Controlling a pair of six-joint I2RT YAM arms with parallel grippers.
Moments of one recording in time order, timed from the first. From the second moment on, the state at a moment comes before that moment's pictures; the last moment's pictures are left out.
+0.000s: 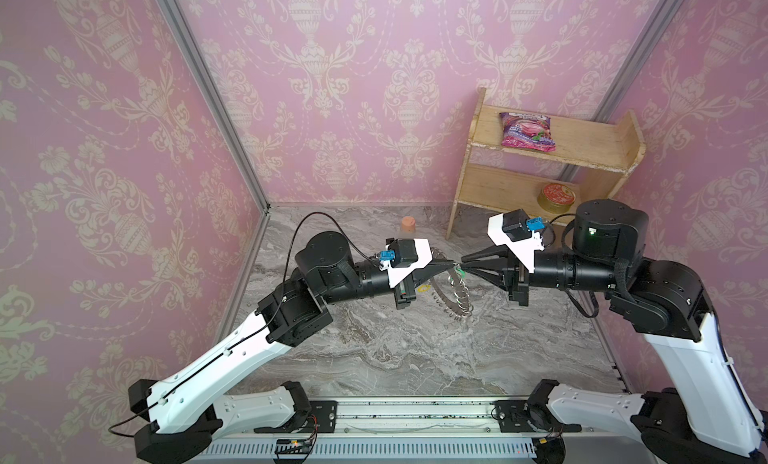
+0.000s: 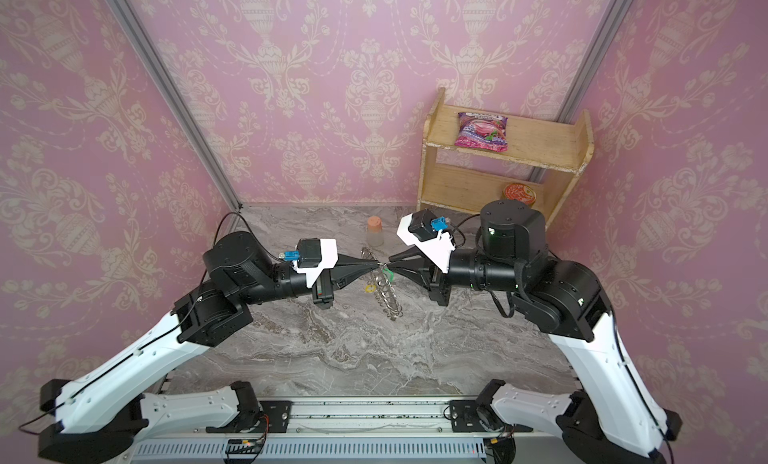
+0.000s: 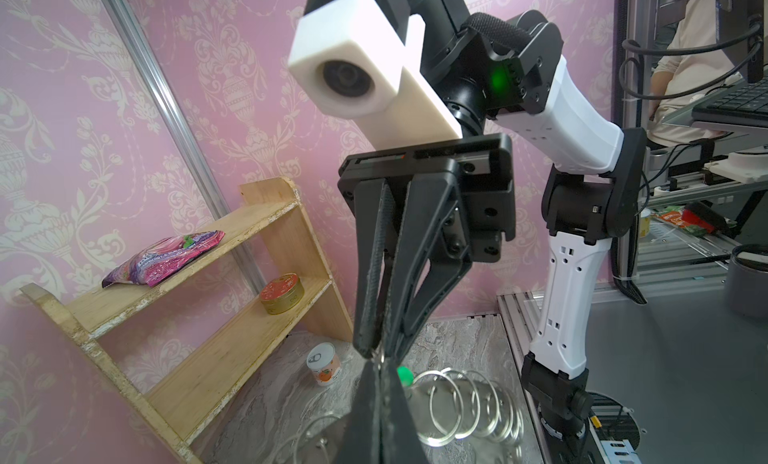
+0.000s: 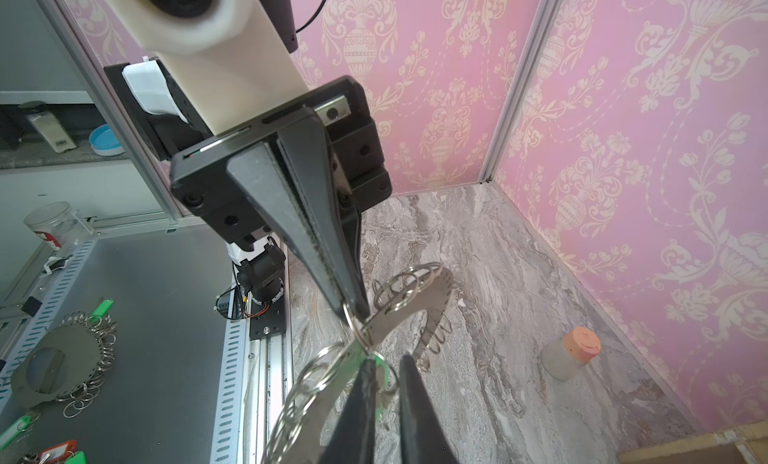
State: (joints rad) left arm -0.95 1.10 1.39 -0.20 0.44 0.24; right arm 0.70 1.14 1.85 -1.05 -0.49 -0.26
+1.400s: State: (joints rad) left arm -0.95 1.11 1.40 -0.20 0.46 0.24; right arm 0.69 1.15 1.86 -1.08 -0.55 -0.27
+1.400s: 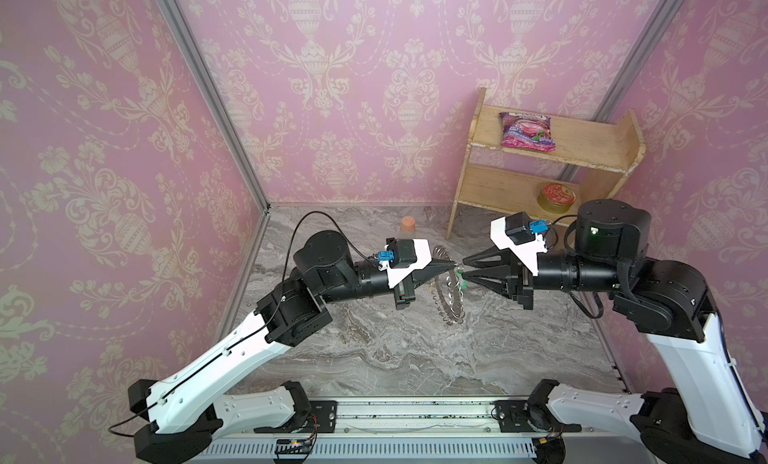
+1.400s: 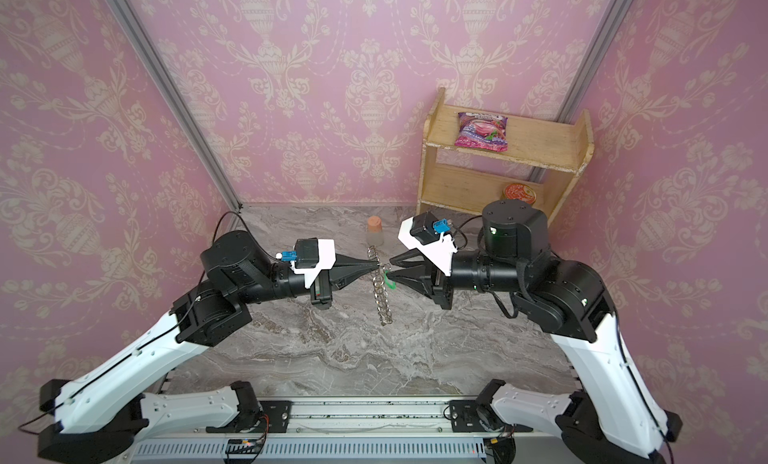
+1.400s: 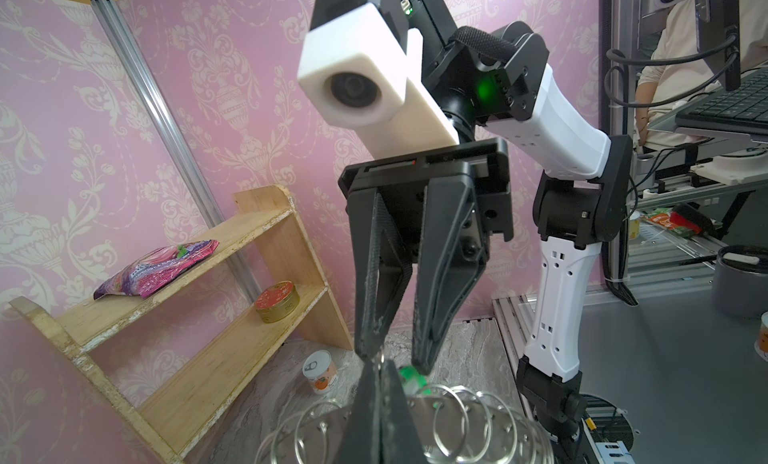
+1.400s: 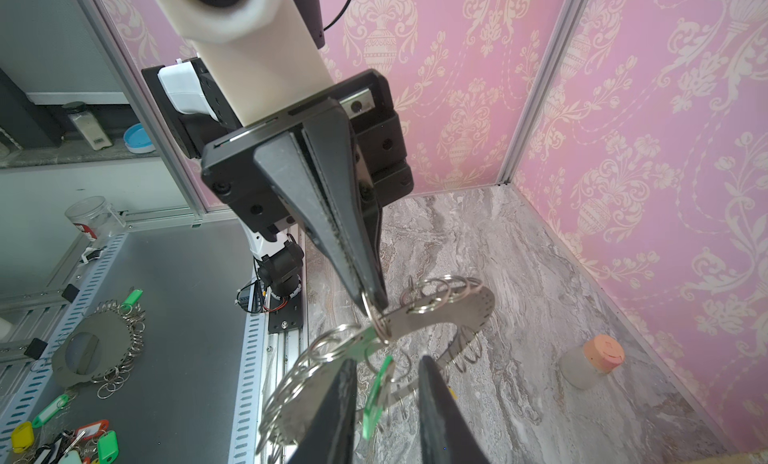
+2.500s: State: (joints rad) left arm -0.95 1.10 1.38 -0.15 0.46 0.21; right arm 0.69 1.14 1.86 -1.04 -0.55 -0.26
